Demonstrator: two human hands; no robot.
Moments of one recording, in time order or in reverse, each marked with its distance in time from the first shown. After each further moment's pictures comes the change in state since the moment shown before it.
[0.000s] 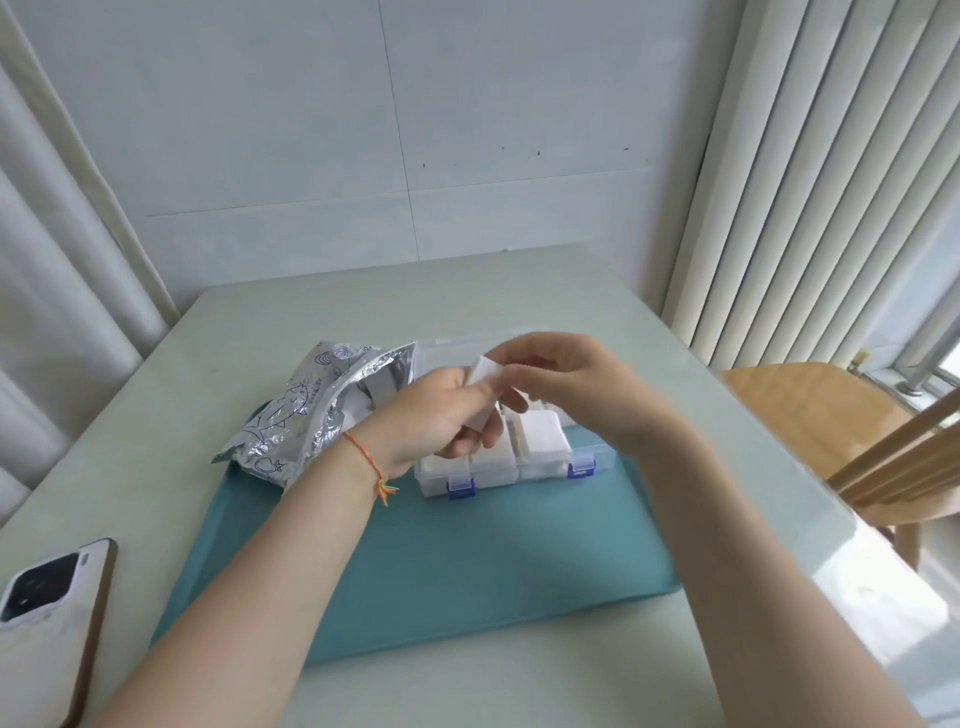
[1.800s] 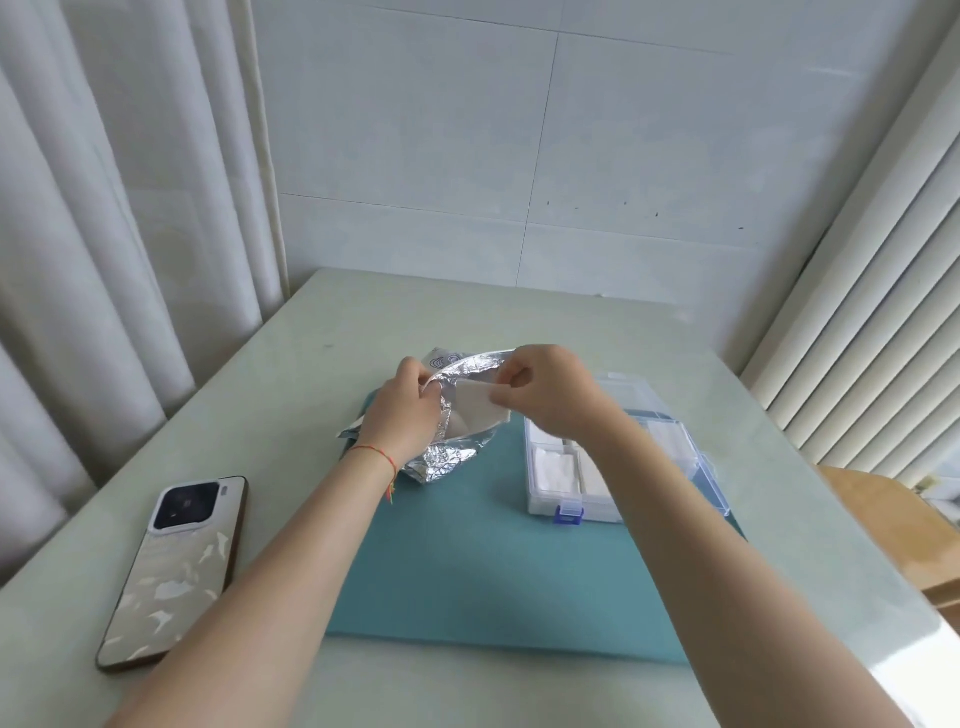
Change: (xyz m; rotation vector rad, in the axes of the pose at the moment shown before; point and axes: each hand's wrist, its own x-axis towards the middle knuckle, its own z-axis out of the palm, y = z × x) left_hand -0.040 -0.080 -0.109 0.312 0.792 -0.113; right_hand 0.094 -0.036 0.112 -0.602 0.022 0.000
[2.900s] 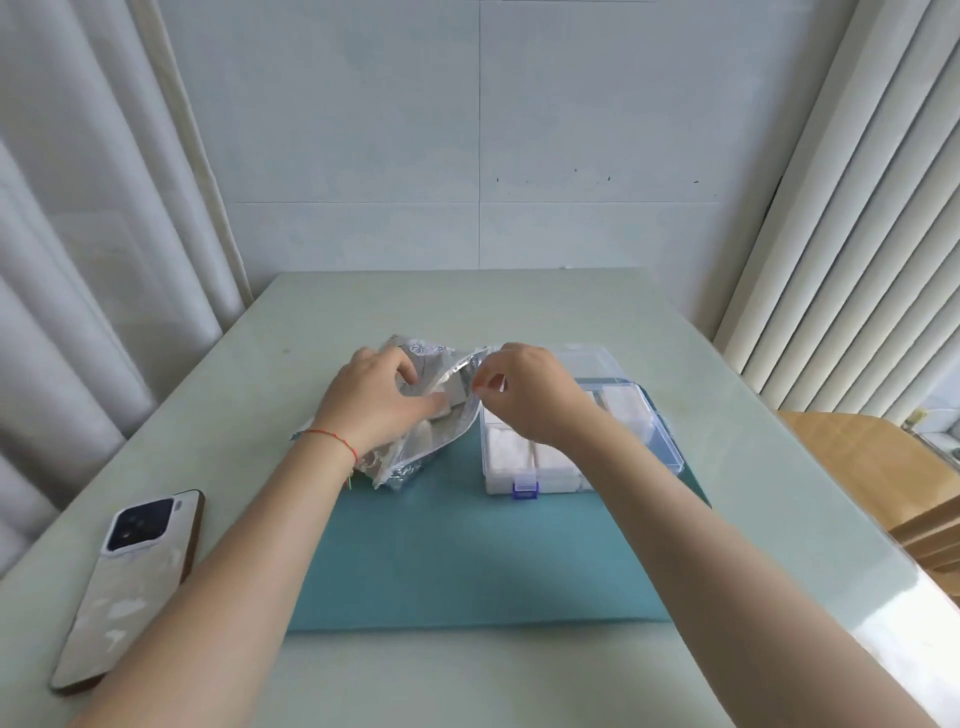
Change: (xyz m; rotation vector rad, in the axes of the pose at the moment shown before) left_hand -0.010 0.033 0.002 0.365 -0.094 0.135; right_hand -0.028 0.038 -0.009 -0.121 0.030 -0.109
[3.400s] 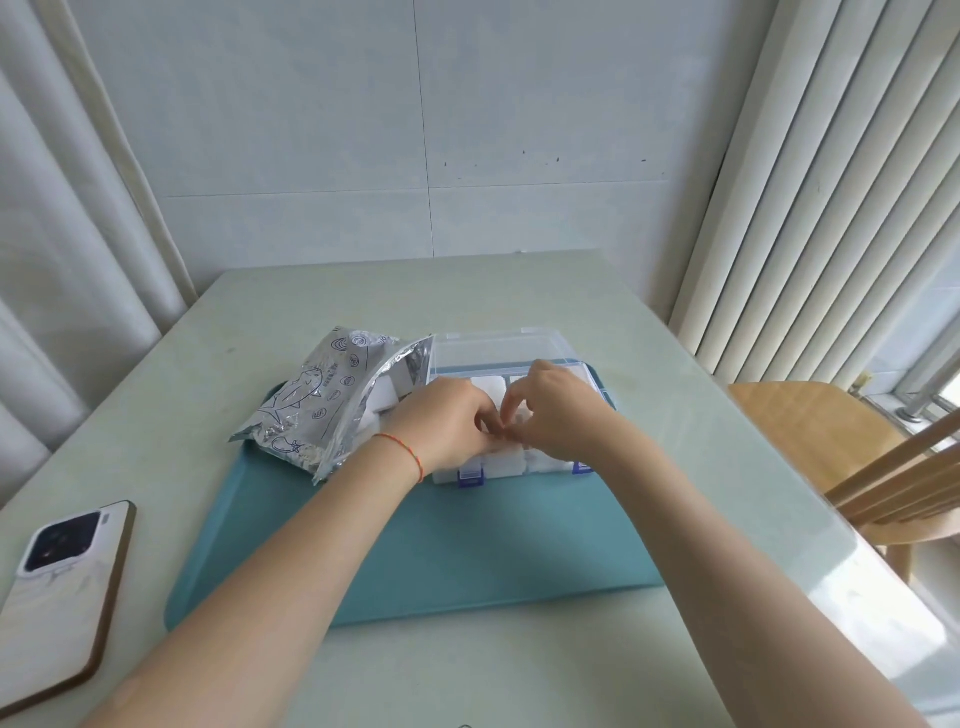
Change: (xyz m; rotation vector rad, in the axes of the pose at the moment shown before) left_hand -0.017 0.084 0.064 0.158 -0.321 0.396; right_hand -0.050 0.062 -0.018 -0.150 -0.146 0.160
